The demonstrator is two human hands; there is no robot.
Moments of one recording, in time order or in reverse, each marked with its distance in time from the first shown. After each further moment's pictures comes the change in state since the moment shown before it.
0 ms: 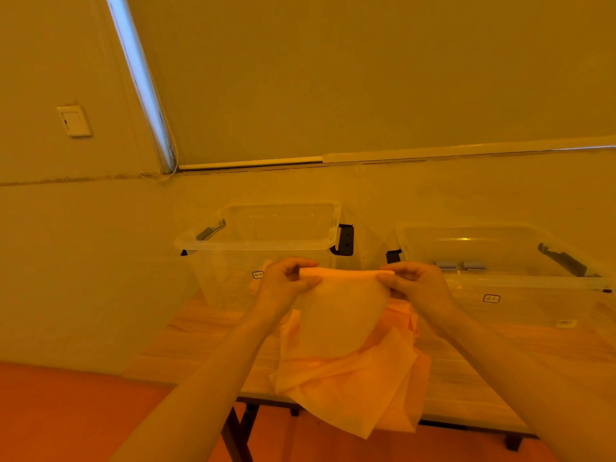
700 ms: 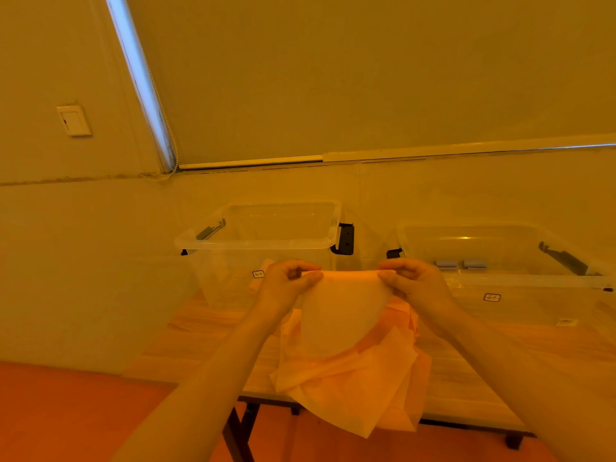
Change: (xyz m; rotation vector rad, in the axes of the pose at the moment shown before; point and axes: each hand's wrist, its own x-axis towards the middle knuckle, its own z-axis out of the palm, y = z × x) left_hand -0.002 0.002 0.002 0.027 0.006 -0.012; right_hand -0.001 0.001 0.001 0.031 -0.015 0.015
